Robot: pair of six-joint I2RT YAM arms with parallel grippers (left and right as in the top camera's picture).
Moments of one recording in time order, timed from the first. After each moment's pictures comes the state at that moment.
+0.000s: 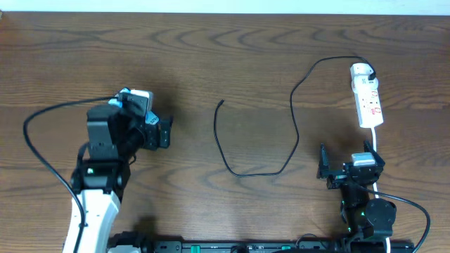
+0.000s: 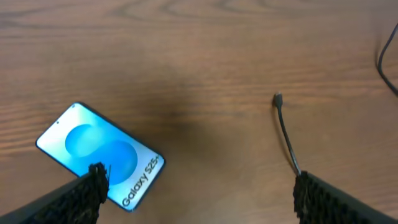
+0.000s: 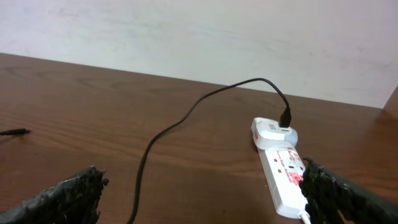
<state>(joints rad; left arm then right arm) 0.01 1.02 0.72 -0.39 0.26 0.09 0.00 0.01 0.01 -0.07 -0.08 -0.11</state>
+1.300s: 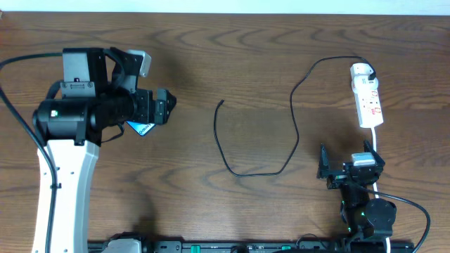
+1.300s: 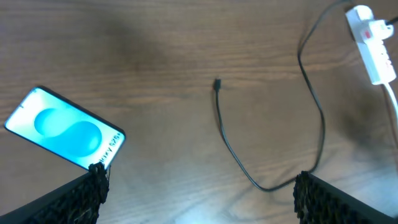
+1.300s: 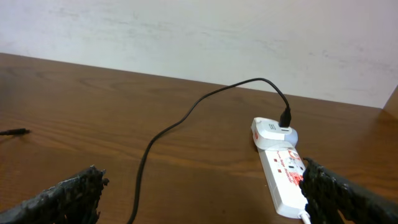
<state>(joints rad) 0.01 1.31 1.42 -1.11 0.41 0.09 0.00 0.01 0.01 -0.07 -0.08 -0.11</state>
